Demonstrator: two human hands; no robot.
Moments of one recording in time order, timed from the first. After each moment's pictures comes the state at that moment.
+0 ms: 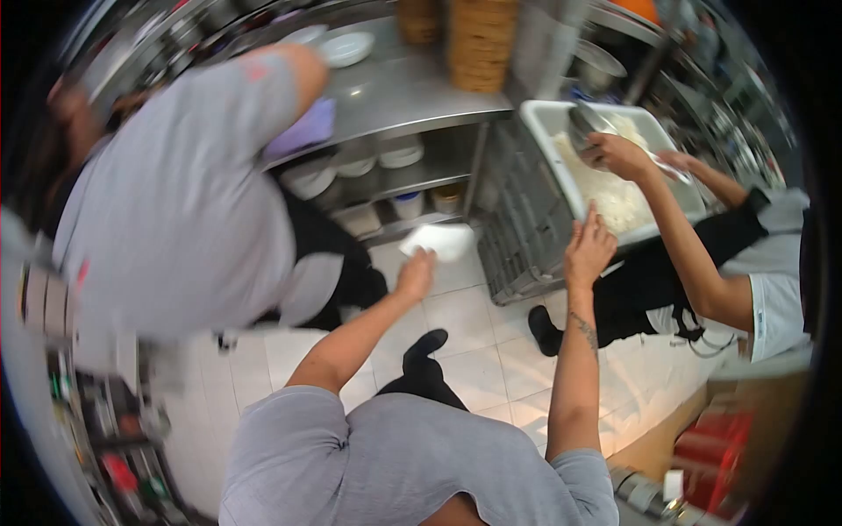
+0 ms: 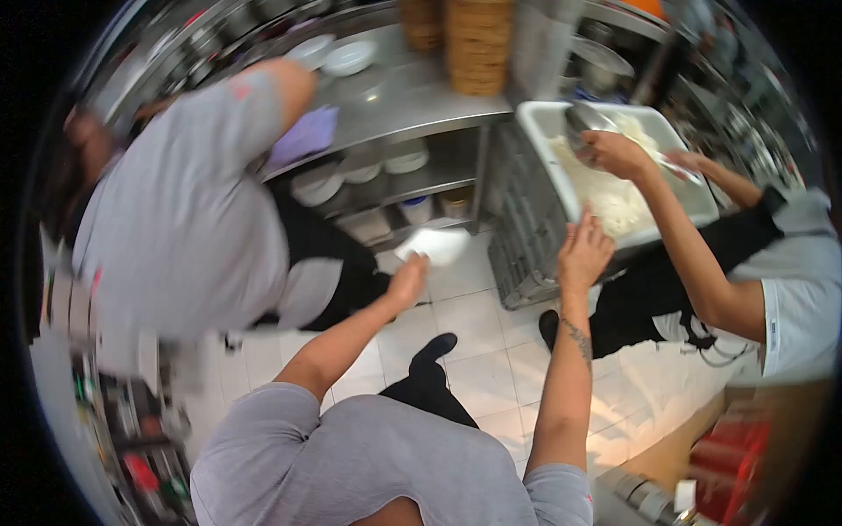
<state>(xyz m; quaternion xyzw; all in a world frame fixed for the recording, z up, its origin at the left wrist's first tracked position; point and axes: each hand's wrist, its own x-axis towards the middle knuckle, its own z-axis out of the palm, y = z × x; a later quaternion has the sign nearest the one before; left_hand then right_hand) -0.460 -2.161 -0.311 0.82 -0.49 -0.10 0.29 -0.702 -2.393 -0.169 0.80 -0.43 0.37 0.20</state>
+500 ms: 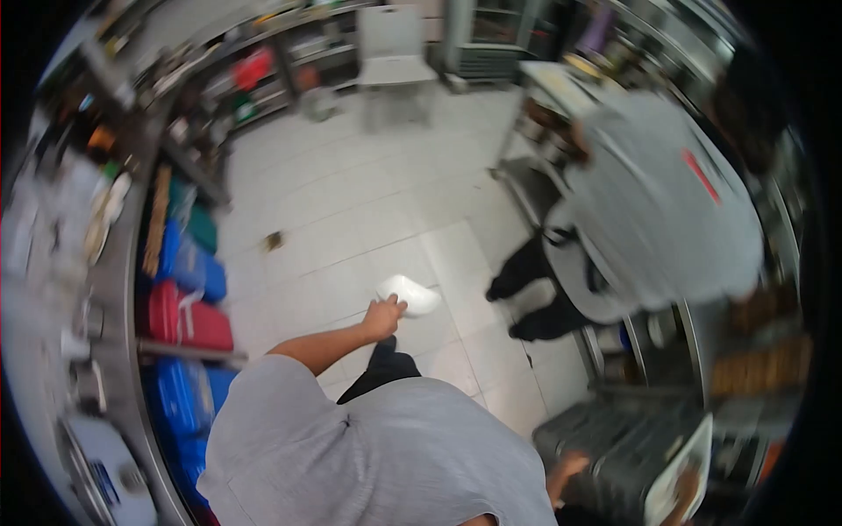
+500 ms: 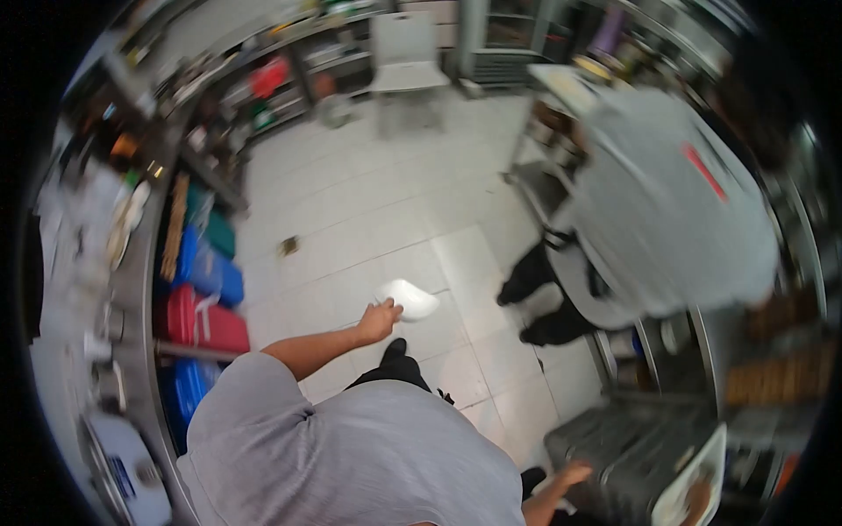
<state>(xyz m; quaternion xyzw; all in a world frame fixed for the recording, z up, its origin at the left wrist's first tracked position) -0.727 -1.590 -0.263 0.97 0.08 -0.08 0.19 -0.741 -2.273 -0.371 0.90 -0.38 0.17 -0.12</state>
